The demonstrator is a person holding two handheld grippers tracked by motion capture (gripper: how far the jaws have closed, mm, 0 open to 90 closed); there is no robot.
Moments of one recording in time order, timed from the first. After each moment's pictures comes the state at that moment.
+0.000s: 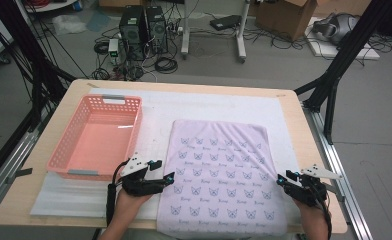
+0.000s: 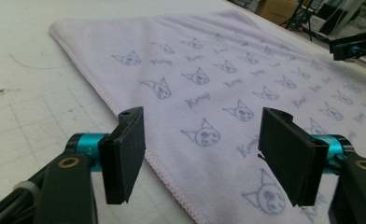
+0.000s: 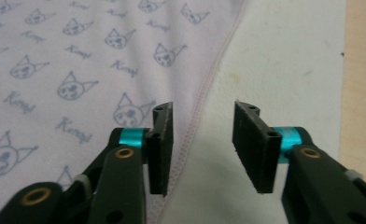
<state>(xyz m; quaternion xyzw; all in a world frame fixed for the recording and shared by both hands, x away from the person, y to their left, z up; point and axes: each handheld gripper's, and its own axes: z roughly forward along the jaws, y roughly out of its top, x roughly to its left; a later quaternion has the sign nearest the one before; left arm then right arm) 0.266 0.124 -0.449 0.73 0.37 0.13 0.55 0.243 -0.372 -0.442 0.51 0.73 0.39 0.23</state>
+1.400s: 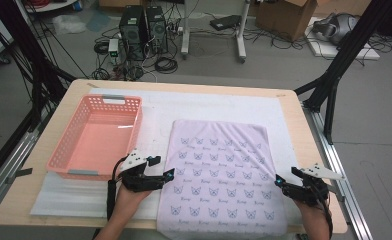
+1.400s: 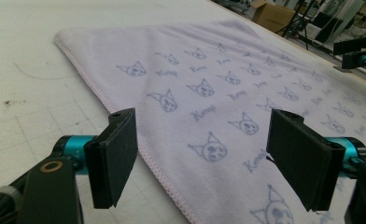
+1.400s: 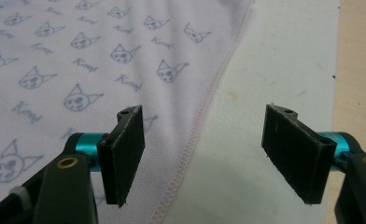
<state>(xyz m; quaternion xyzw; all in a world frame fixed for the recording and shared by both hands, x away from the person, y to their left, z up) 0.277 0.125 -0.446 0.73 0.37 0.12 0.56 0.243 -0.372 -0.437 0.49 0.74 0.40 0.24</state>
